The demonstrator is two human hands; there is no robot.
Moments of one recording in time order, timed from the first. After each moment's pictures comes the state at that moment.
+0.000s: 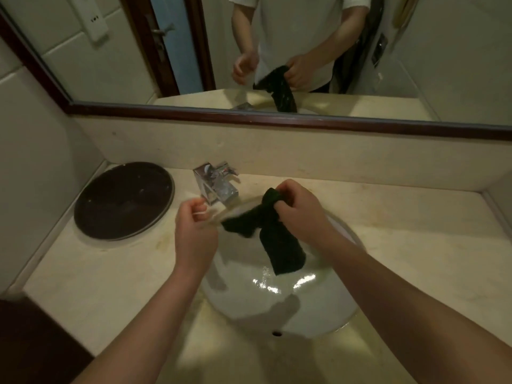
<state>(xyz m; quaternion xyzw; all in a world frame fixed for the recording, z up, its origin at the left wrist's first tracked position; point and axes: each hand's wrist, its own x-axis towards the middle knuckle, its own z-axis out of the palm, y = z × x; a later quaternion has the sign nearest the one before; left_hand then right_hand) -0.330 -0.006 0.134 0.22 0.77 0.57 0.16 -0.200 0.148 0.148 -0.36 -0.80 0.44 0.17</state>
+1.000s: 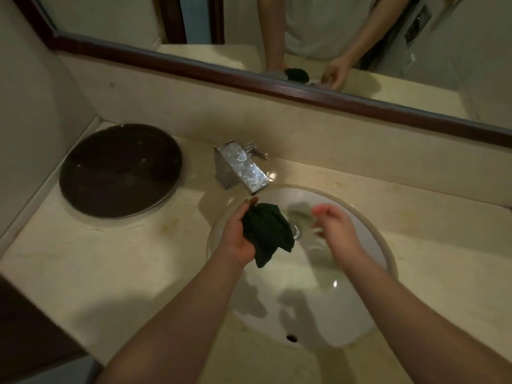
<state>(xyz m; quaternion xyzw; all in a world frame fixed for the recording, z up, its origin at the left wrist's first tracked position) -0.371 0.054 0.020 -0.17 0.36 0.71 0.58 -0.221 0.156 0.078 -0.54 -0.61 0.56 0.16</state>
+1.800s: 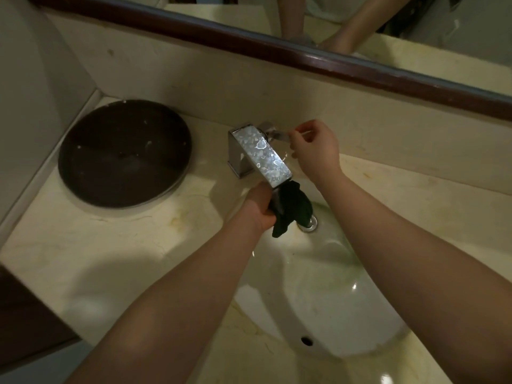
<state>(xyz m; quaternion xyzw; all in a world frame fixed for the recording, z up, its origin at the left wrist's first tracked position) -0.407 0.111 0.005 -0.18 0.43 0.64 0.62 -0.368 0.219 0.072 -0.47 -0.74 0.42 0.23</state>
